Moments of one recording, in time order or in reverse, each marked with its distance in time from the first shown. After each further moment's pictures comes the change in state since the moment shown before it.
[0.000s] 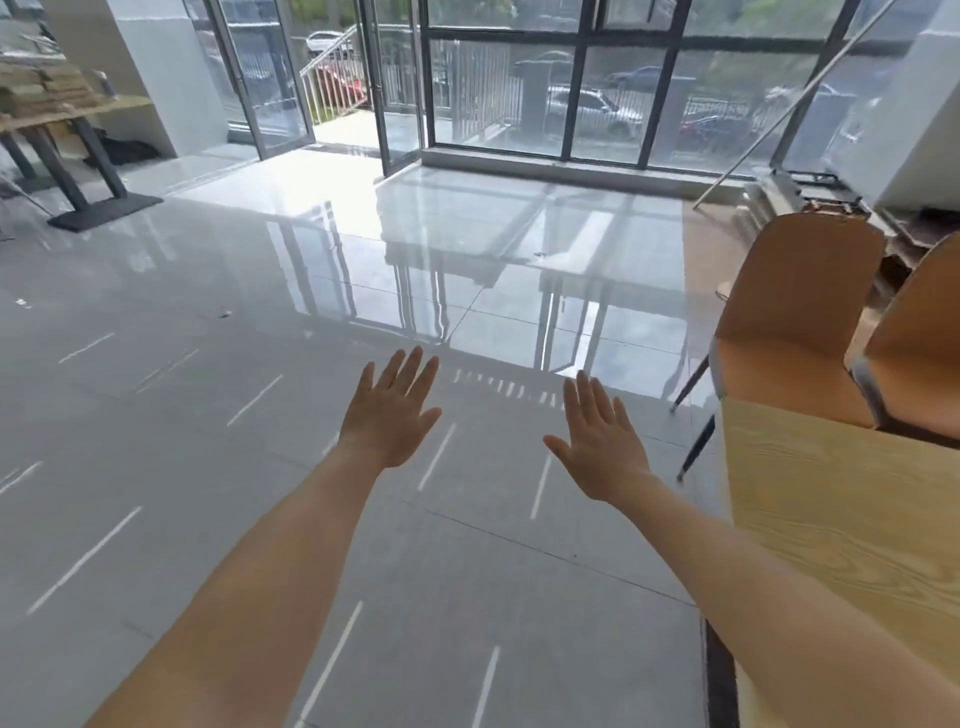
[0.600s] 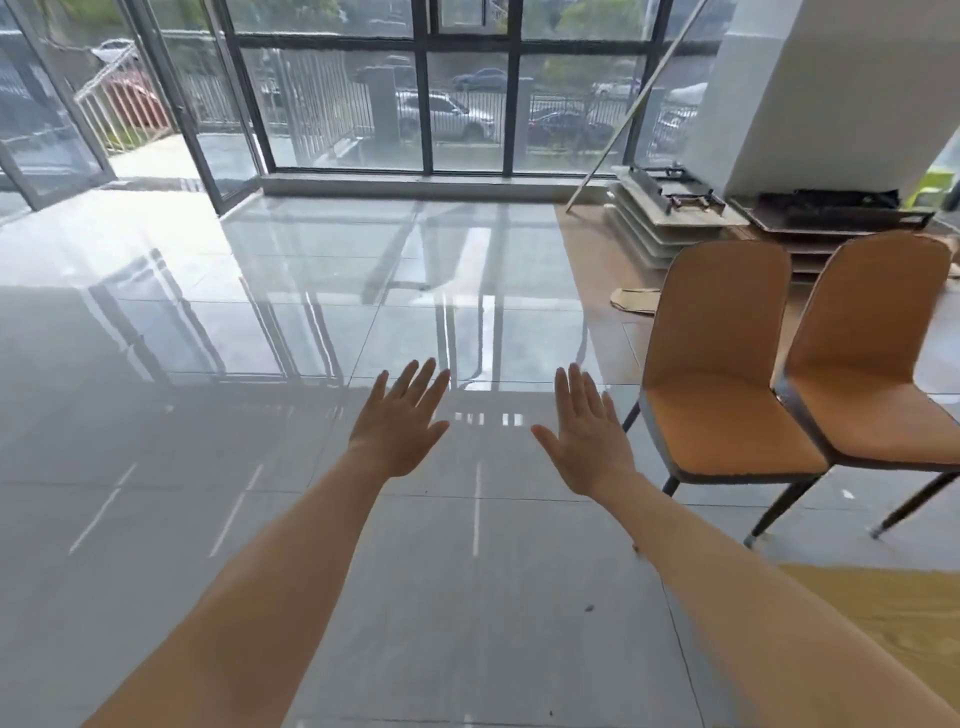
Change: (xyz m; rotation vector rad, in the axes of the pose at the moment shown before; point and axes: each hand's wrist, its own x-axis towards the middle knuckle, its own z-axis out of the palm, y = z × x) left_hand 0.480 0.074 -0.013 0.008 0.055 0.375; right_hand 0.361 0.192 -0.043 0.098 0.140 0.303
